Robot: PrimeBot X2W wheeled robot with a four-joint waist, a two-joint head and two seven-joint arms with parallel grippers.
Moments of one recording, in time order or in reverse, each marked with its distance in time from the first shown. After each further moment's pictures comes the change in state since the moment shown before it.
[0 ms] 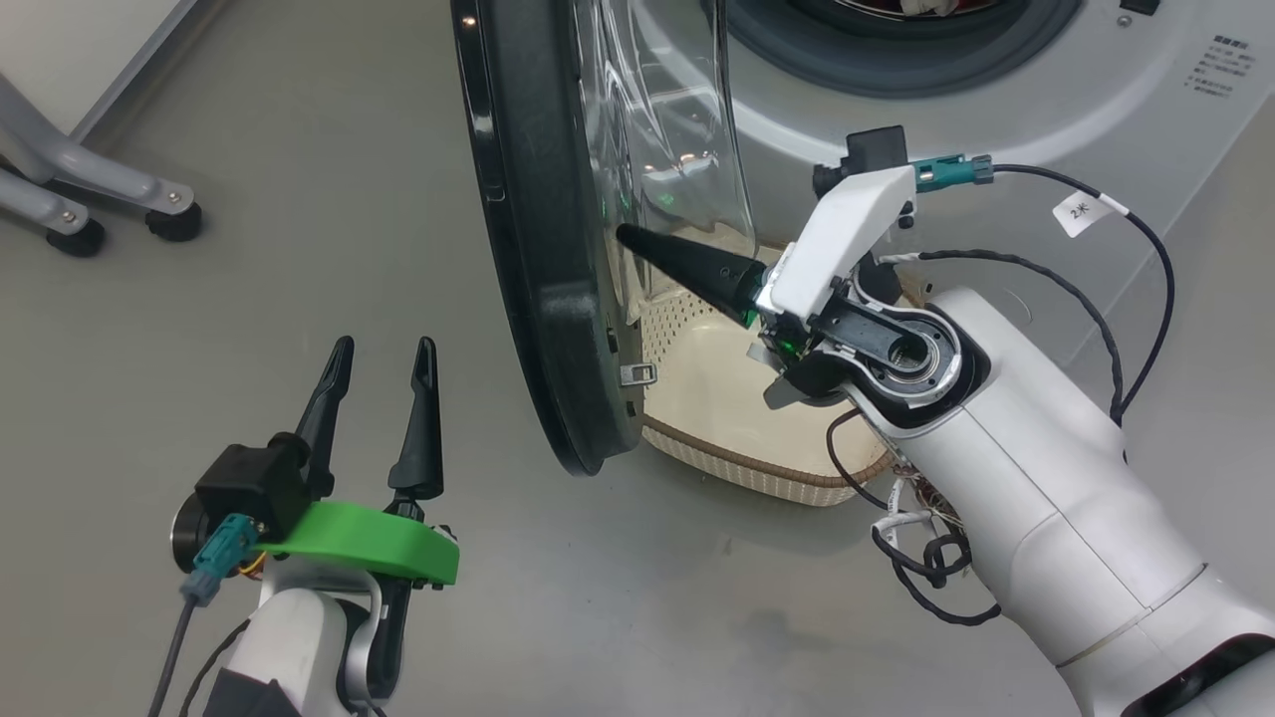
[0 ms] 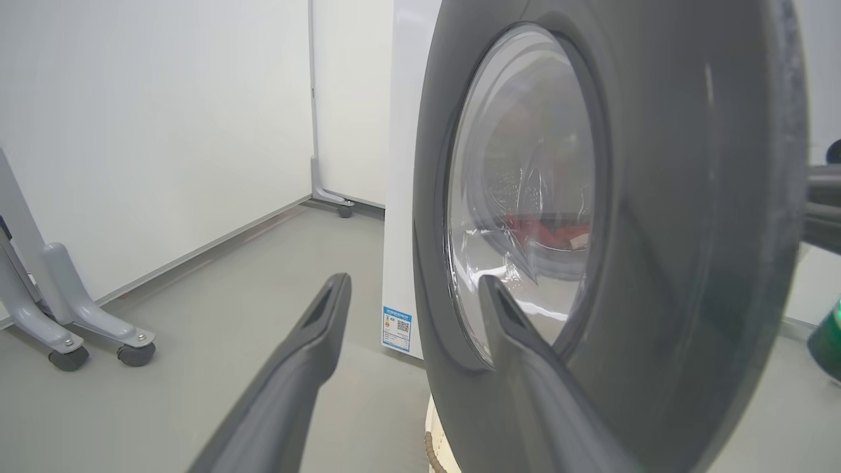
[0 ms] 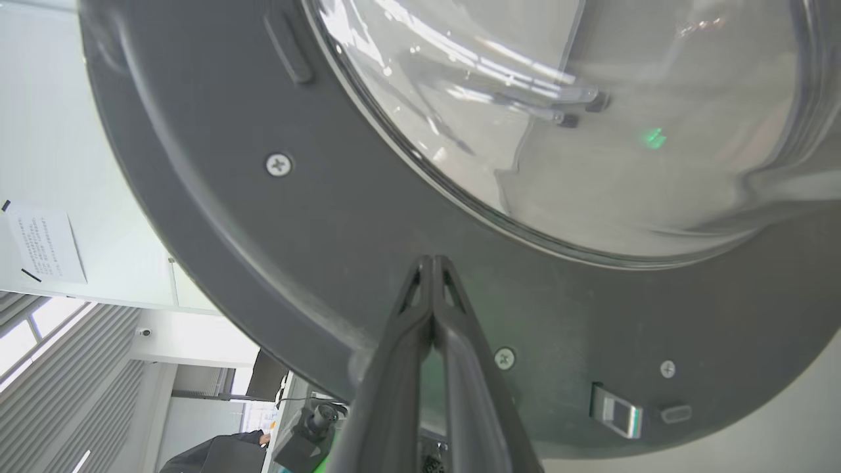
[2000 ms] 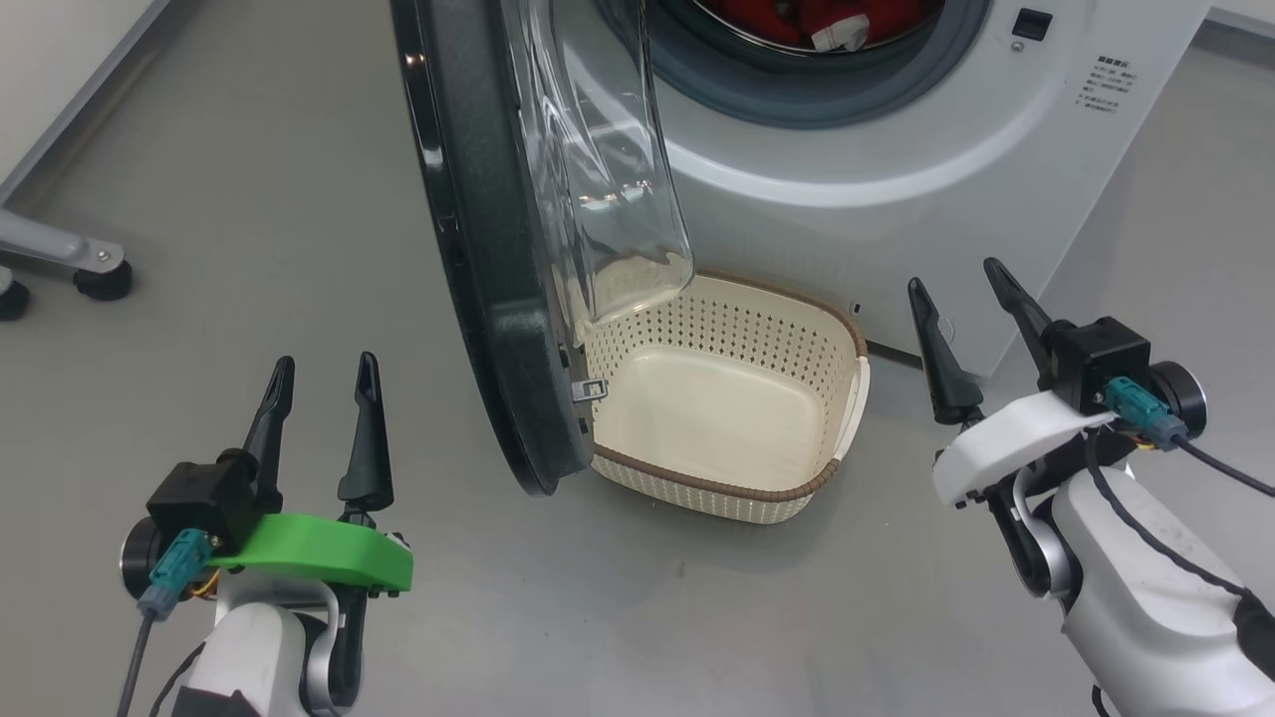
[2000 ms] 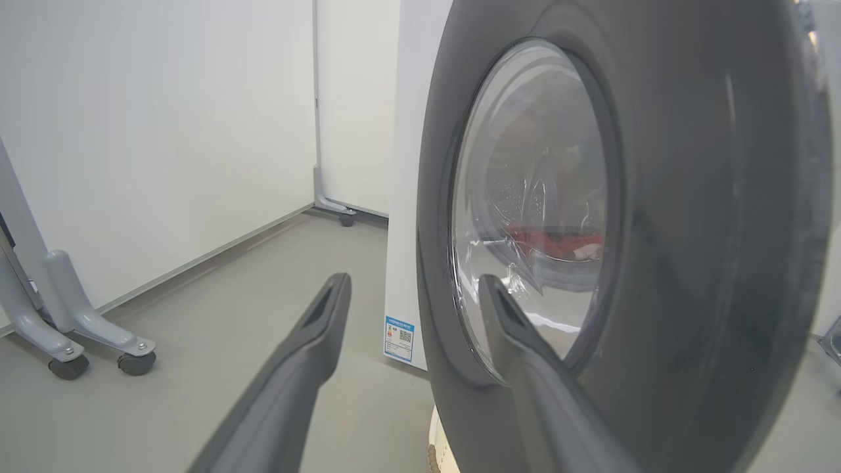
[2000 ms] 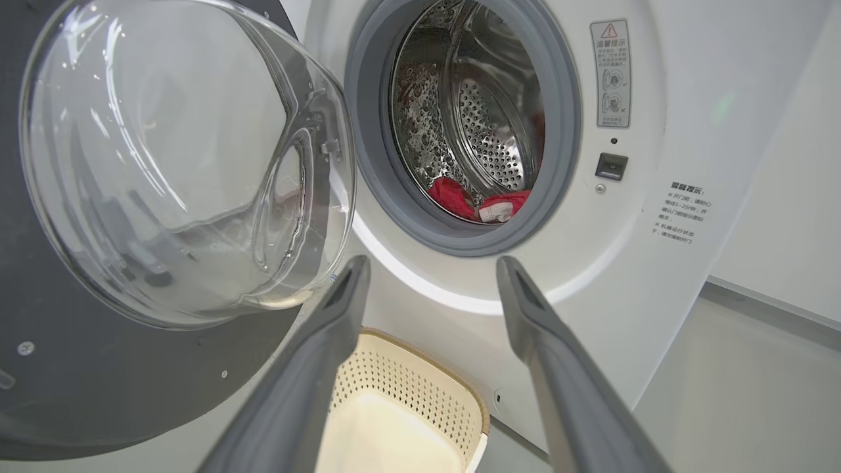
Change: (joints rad) left arm 0.031 0.001 0.105 0.029 0.044 -0.045 0.000; right arm 0.353 -0.231 -0.143 -0.070 -1.230 -0.247 -0.721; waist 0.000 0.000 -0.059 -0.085
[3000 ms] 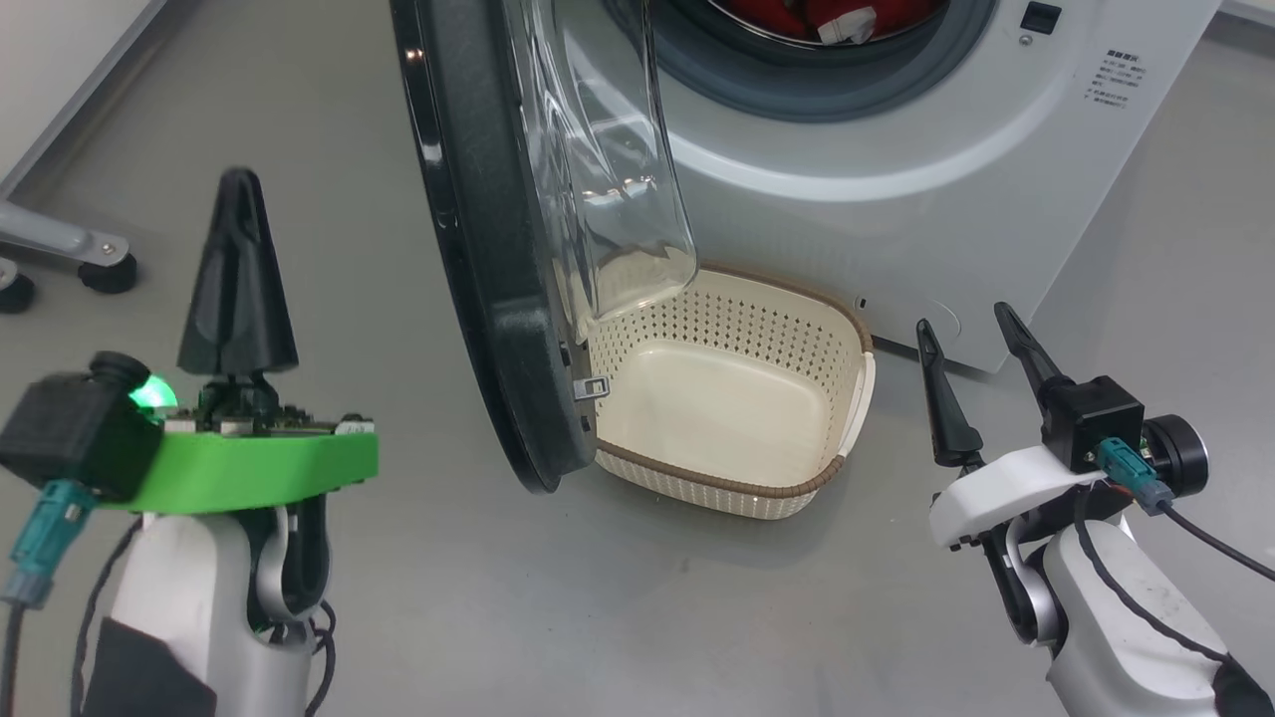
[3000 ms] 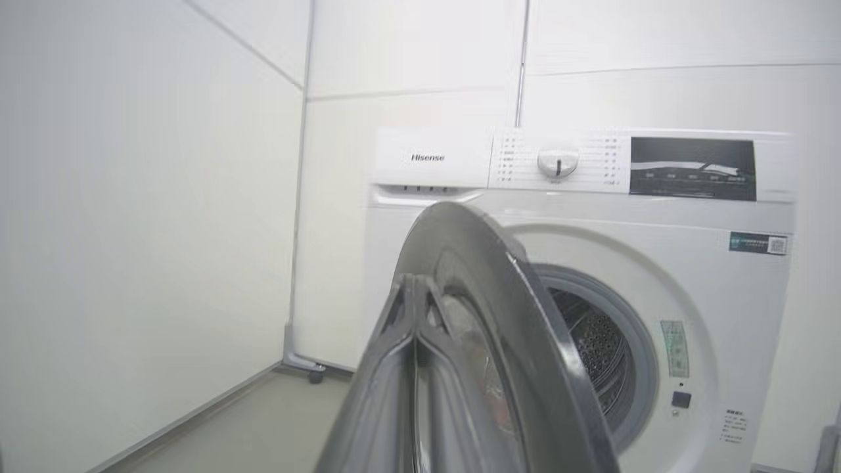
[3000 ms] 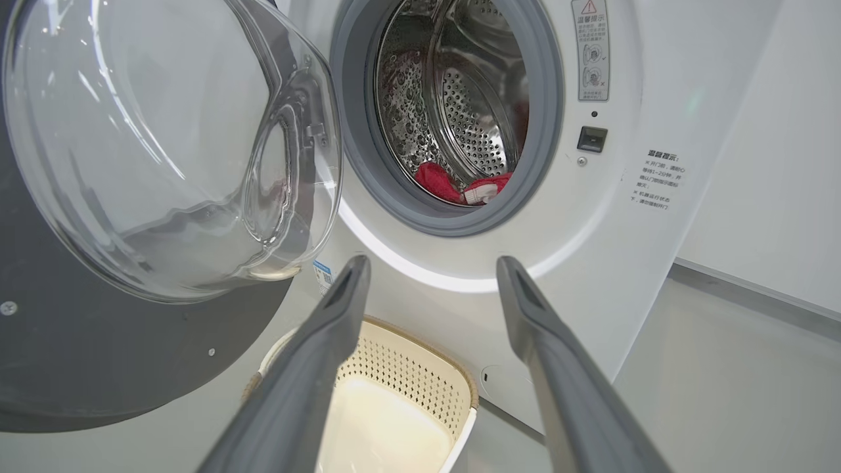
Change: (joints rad) left arm -0.067 0.000 0.039 -0.269 -0.002 -0.002 -0.003; right arm 0.134 0.088 -0.161 -0.059 -0.185 0.000 0.000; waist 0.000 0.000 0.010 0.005
